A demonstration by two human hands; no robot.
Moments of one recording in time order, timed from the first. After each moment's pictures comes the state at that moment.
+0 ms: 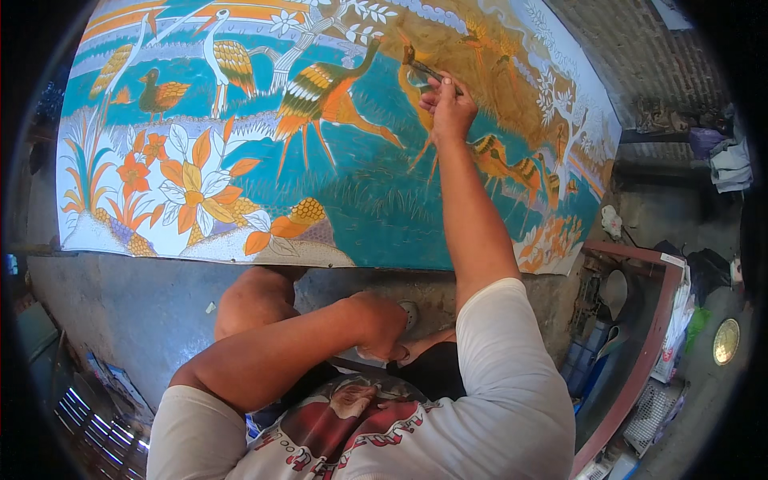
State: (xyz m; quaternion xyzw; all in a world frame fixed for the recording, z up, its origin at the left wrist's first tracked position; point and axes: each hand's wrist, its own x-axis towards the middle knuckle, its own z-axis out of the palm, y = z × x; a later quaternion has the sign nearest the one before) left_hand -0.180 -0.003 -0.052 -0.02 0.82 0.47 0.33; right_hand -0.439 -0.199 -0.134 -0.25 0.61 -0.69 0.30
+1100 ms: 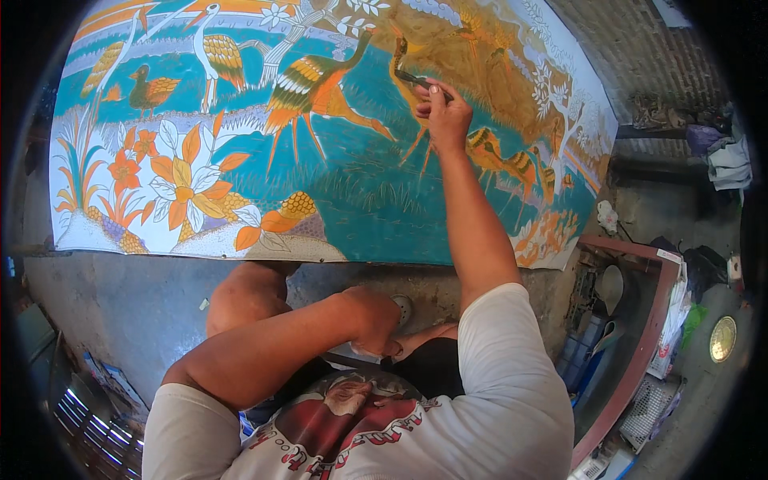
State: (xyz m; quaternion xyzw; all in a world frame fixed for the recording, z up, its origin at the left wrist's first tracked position) left_hand -0.181 -0.004 -0.048 -0.03 0.83 0.47 0.32; right_hand -0.448 -0.169 -0.141 -0.36 0.64 -0.62 0.28
